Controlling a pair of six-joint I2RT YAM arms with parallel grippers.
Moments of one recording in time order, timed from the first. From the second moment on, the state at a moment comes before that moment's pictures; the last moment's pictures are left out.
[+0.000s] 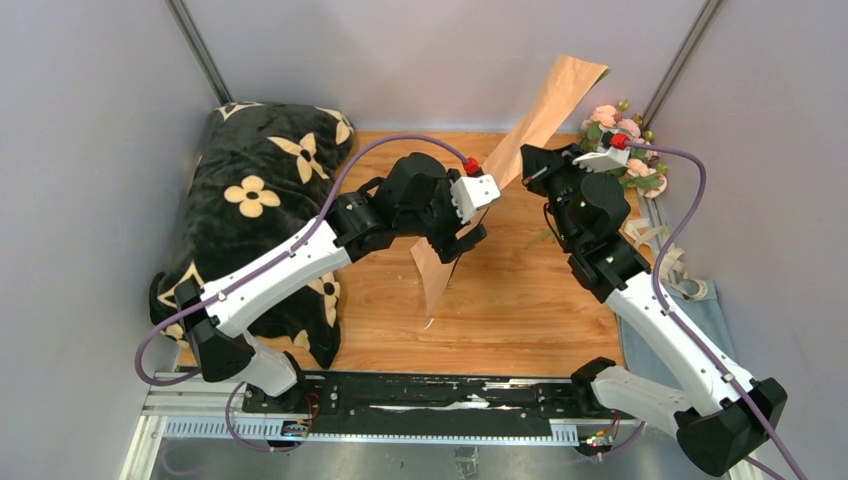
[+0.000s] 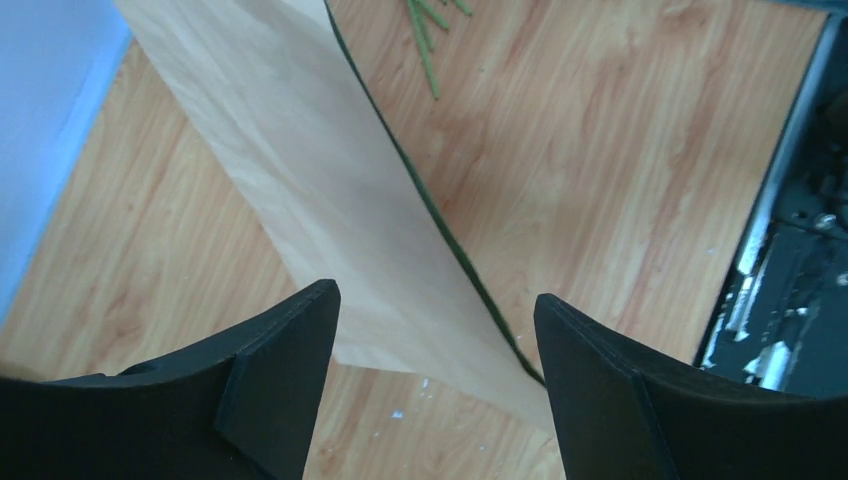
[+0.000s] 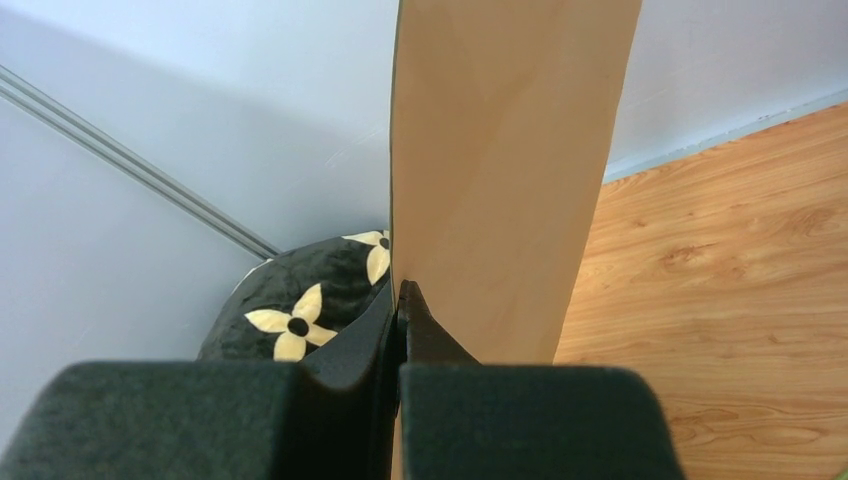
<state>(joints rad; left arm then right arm) -0.94 1.49 1.58 -0.65 0.10 0.30 0.53 1.00 1.00 0.12 0.36 0.64</state>
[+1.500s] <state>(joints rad) -0.99 1.57 1.55 -0.51 -0.09 0.17 0.55 1.01 1.00 0.17 0.38 0.64</state>
